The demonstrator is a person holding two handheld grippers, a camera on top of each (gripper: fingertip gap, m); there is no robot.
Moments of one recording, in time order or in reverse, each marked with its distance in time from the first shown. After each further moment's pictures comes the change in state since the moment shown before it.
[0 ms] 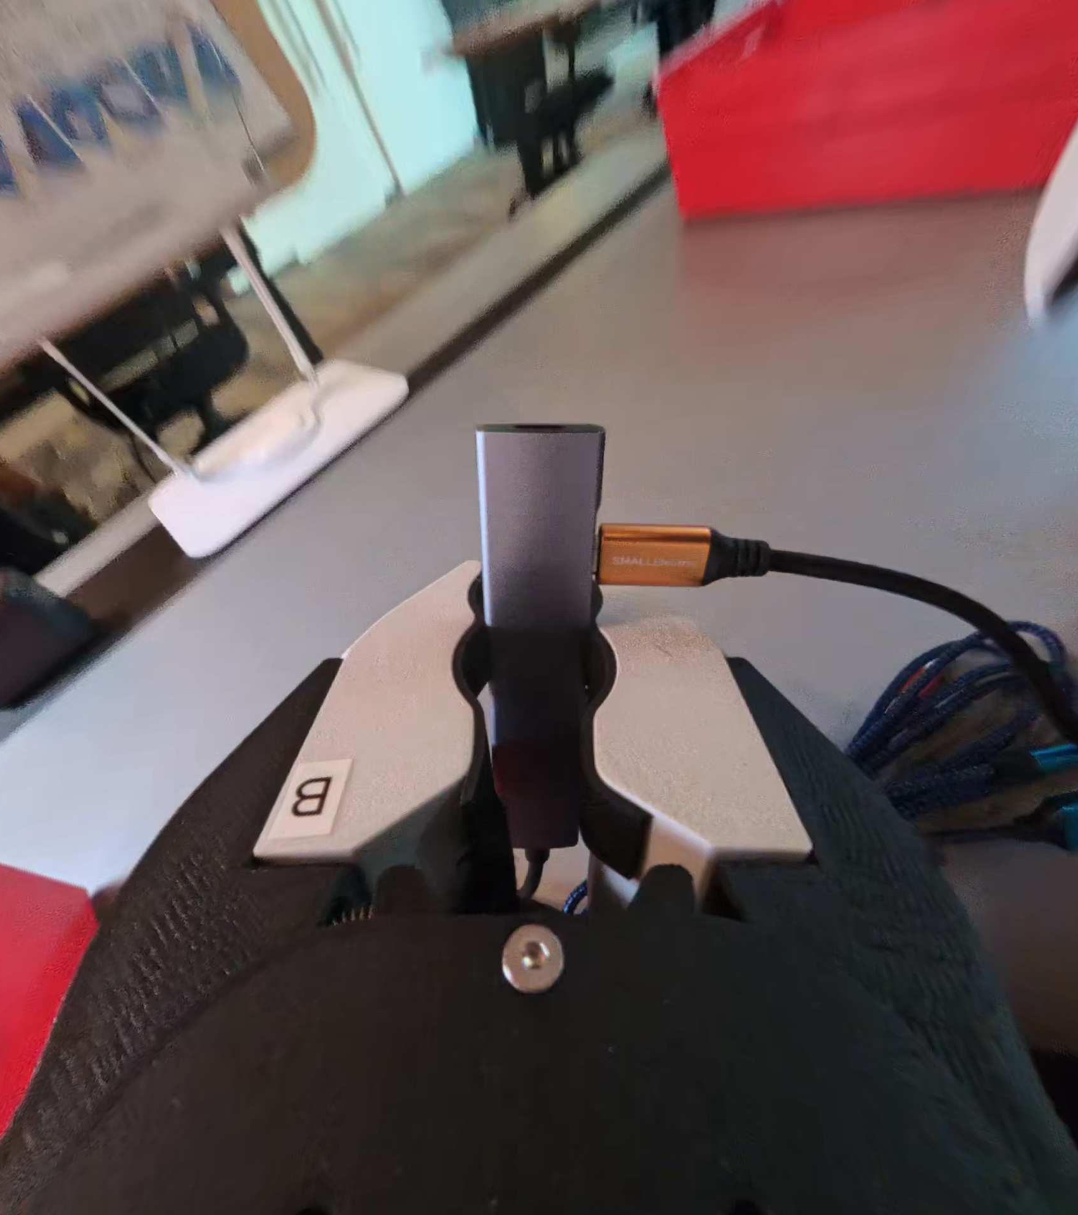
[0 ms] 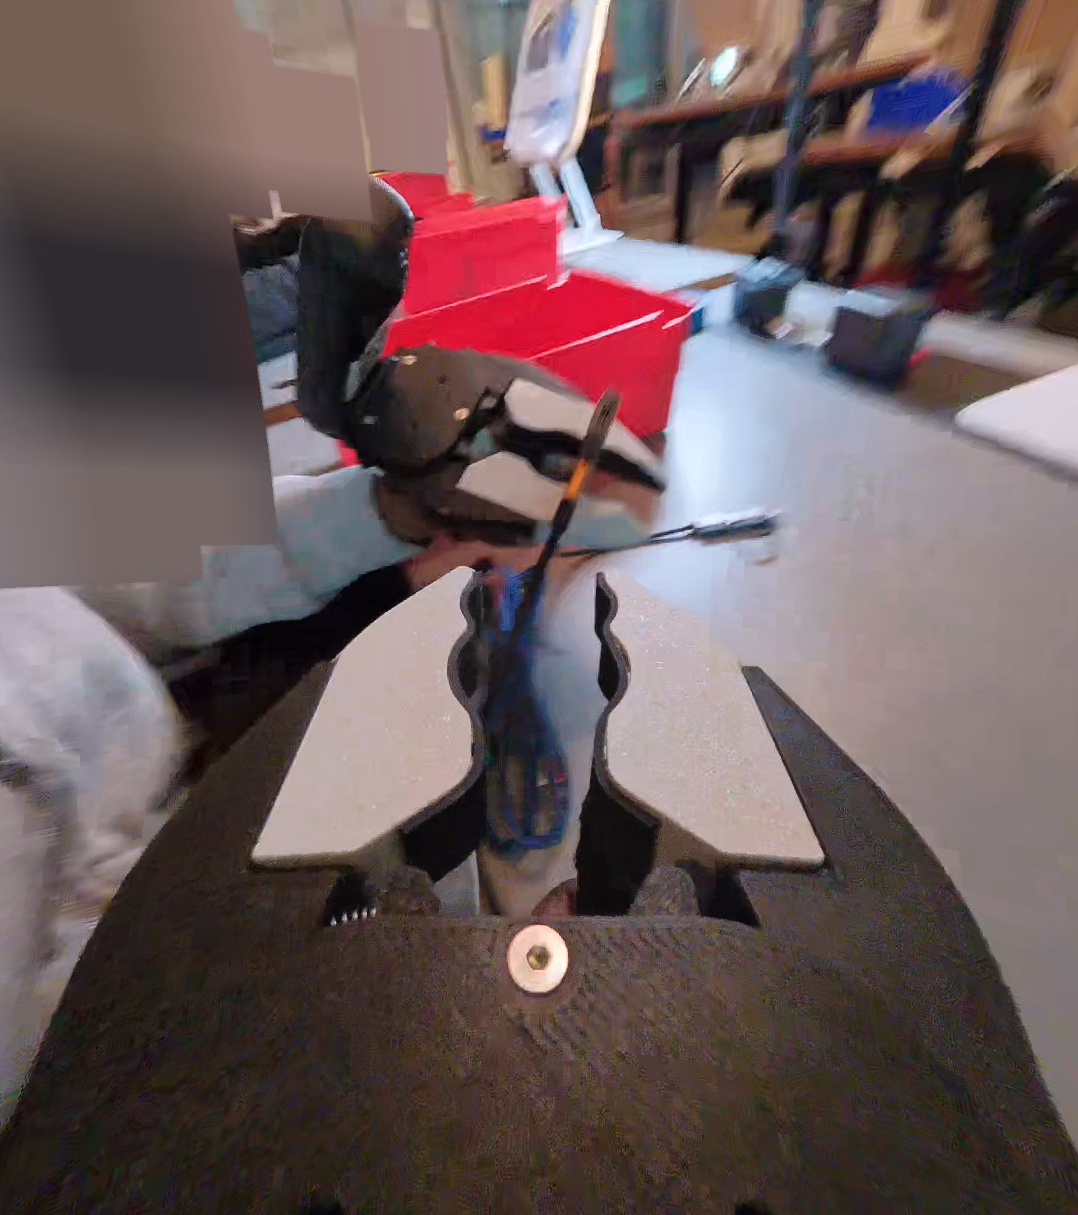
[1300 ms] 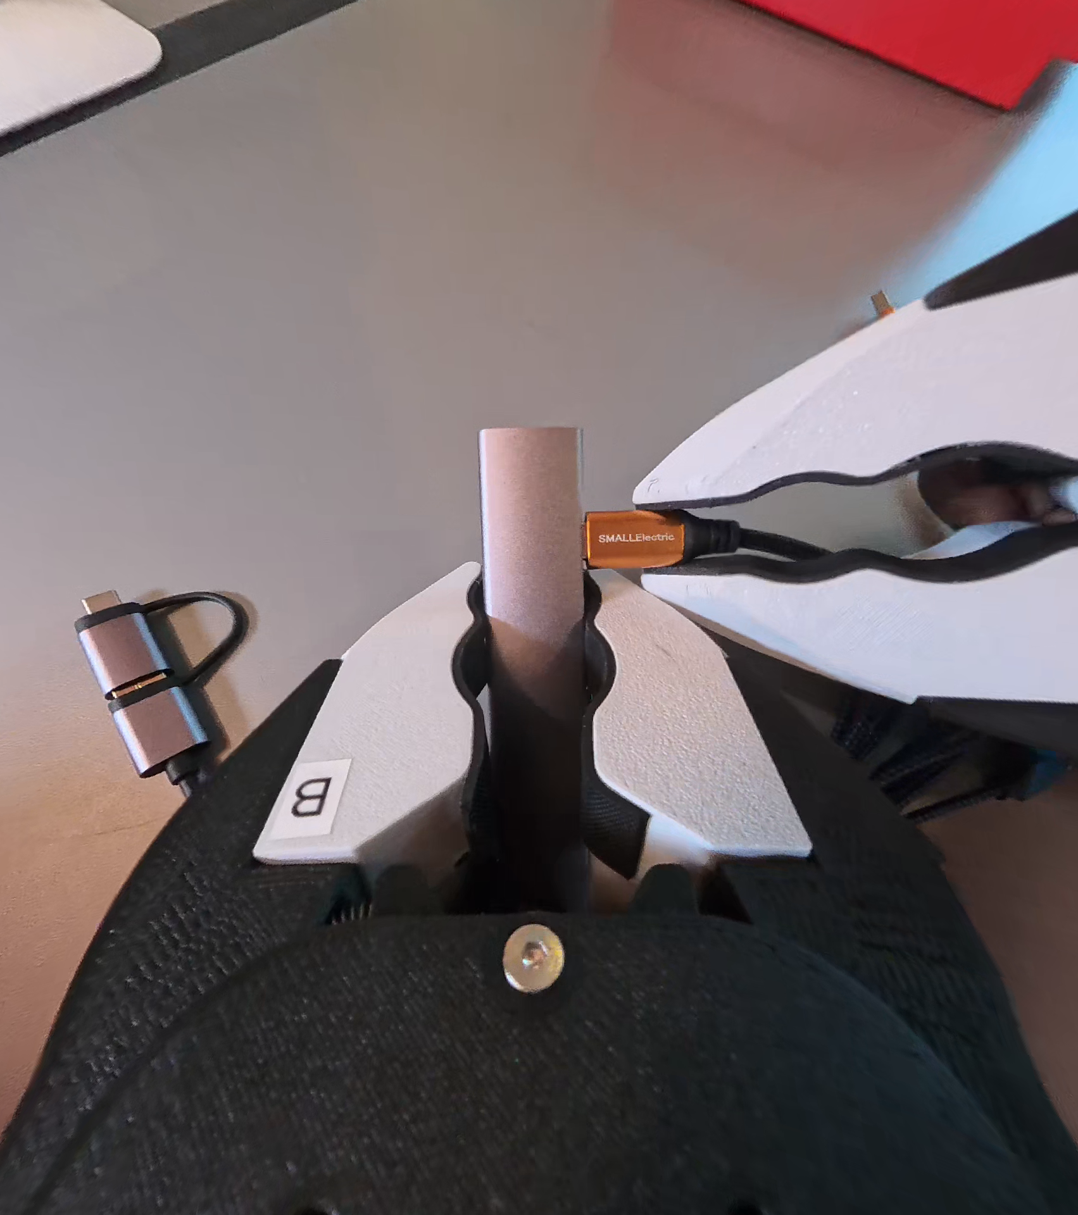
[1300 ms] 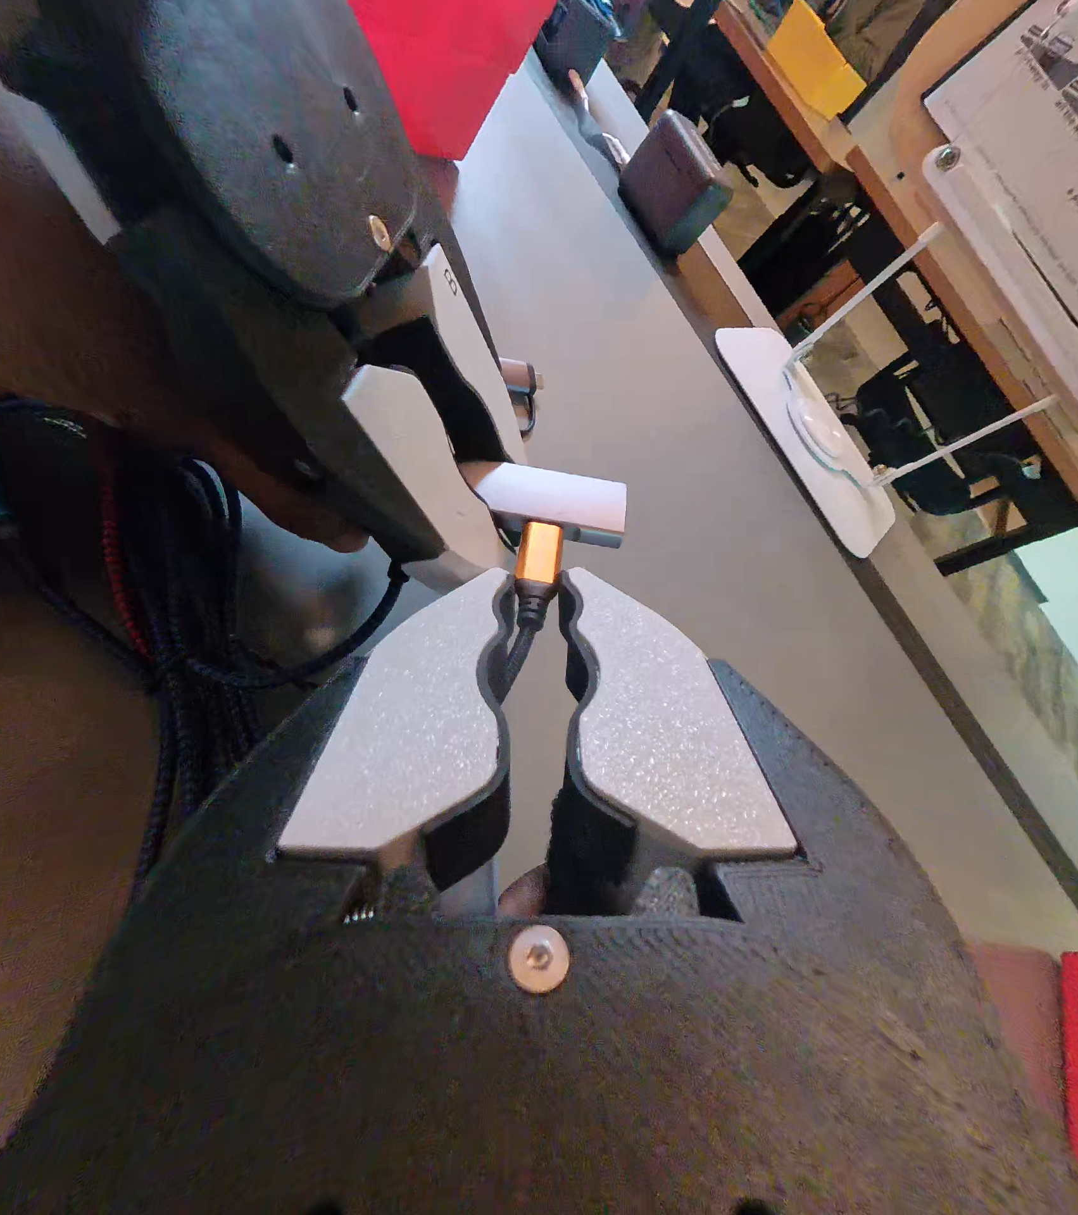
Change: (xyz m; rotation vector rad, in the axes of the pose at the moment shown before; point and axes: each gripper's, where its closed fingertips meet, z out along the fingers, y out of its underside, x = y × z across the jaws) left arm 0.049 0.044 0.032 -0.254 0.219 -0.305; right arm 0.058 0.059 0.063 -0.384 0.569 -0.595
